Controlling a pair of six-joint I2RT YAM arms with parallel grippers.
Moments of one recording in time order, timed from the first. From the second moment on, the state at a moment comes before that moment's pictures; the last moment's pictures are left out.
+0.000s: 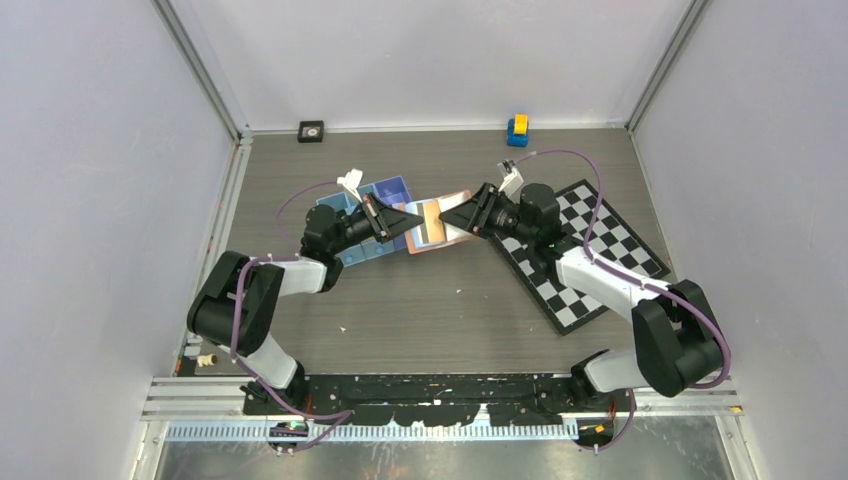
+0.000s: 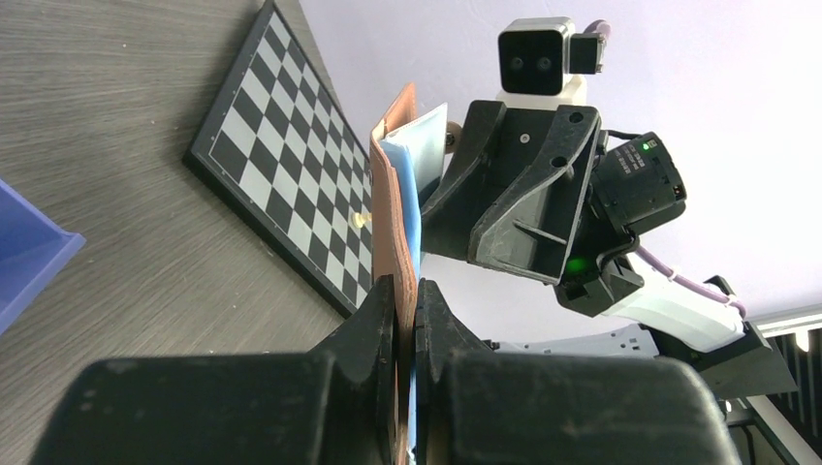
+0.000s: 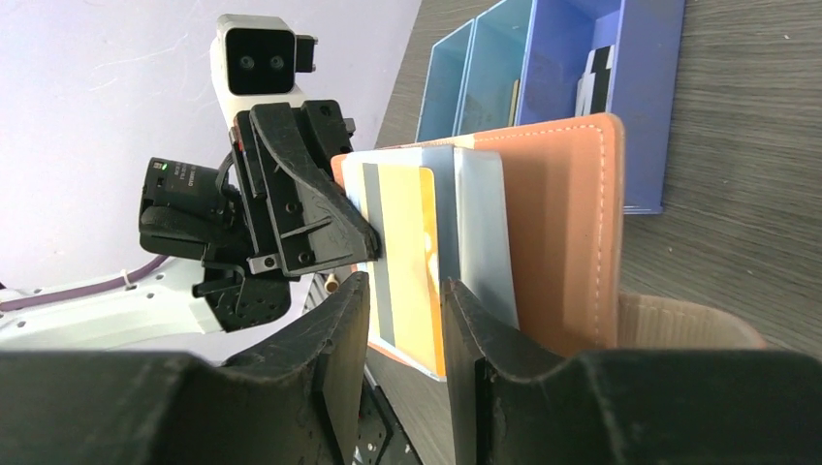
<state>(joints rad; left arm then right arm) -0.35 1.61 0.60 1.10 0.71 -1.22 0.46 1.38 0.75 0.43 -0.49 0.92</state>
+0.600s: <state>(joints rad) -0.36 1.61 0.60 1.12 0.73 -1.23 0.45 1.43 0.74 0.56 -0.55 0.99</state>
